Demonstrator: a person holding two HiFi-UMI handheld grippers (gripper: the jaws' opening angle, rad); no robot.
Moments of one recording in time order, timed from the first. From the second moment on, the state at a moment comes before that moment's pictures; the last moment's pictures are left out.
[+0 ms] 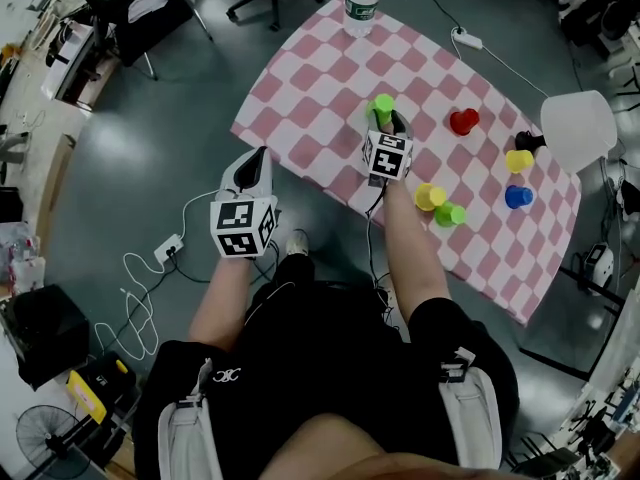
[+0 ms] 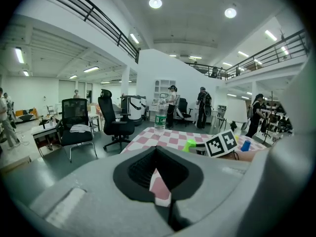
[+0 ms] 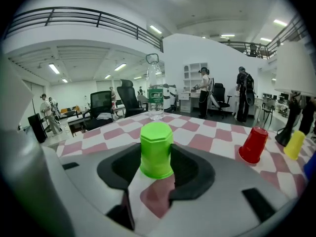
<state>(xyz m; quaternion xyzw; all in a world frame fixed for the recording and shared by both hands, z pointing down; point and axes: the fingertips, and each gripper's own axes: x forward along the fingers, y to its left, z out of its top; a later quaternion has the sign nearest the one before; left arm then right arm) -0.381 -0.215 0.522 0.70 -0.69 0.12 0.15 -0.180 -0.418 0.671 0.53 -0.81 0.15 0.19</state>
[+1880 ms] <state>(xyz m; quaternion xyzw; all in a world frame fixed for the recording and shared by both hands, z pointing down) -0.058 -0.231 0.459 0.89 -0.44 0.09 0.10 0.190 -0.225 0.564 0.73 -0.65 0.16 0.12</state>
